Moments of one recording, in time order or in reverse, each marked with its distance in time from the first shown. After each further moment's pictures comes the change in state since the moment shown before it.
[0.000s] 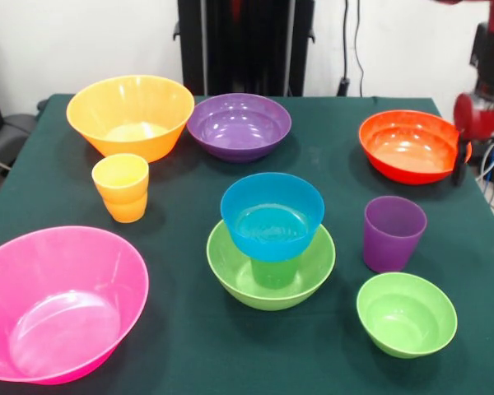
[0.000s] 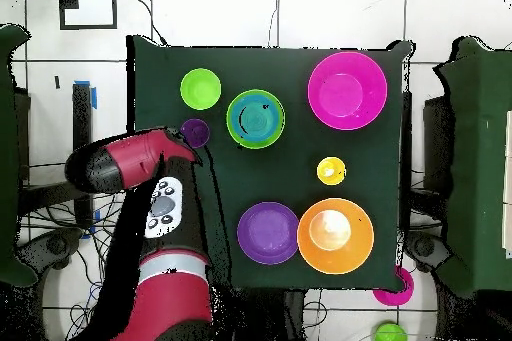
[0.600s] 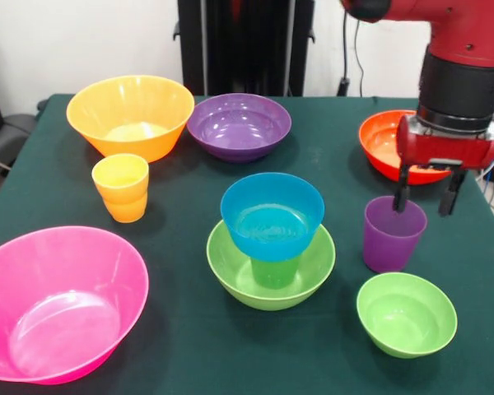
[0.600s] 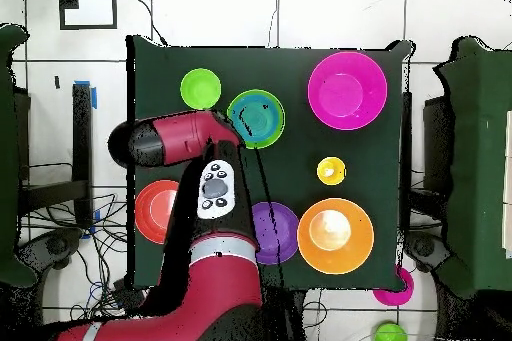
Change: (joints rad) arm -0.119 0.027 -0.005 -0.058 -0.001 0.025 0.000
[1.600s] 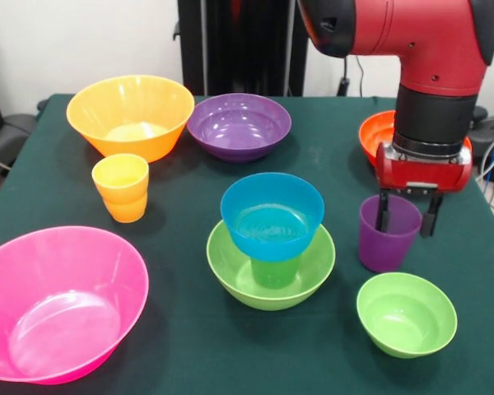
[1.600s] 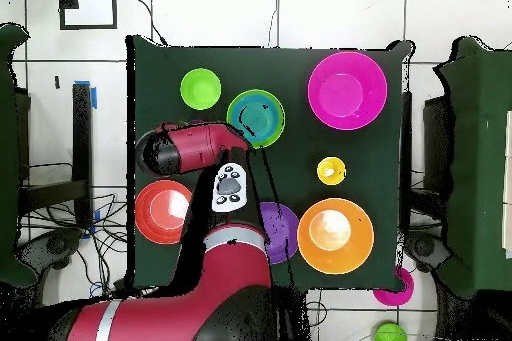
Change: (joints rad) arm -0.023 0.054 0.003 0.053 0.000 -0.155 0.000
